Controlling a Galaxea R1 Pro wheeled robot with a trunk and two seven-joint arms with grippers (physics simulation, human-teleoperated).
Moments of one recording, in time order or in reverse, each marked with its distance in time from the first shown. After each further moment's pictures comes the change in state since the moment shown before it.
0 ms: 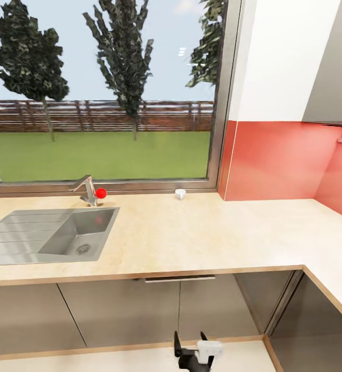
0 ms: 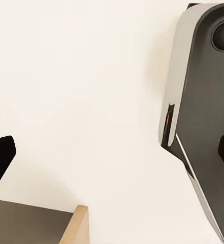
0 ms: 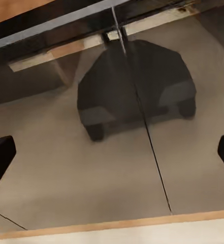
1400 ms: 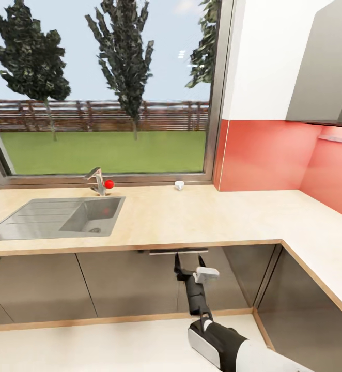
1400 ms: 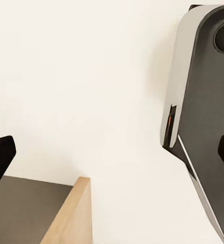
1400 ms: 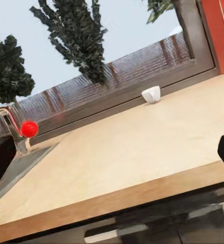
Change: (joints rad) left arm 0.000 0.004 0.000 -0.002 0.000 -0.001 0.000; right arm -0.324 -0.005 -0.001 -0.090 0.002 -0.185 -0.057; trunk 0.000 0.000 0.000
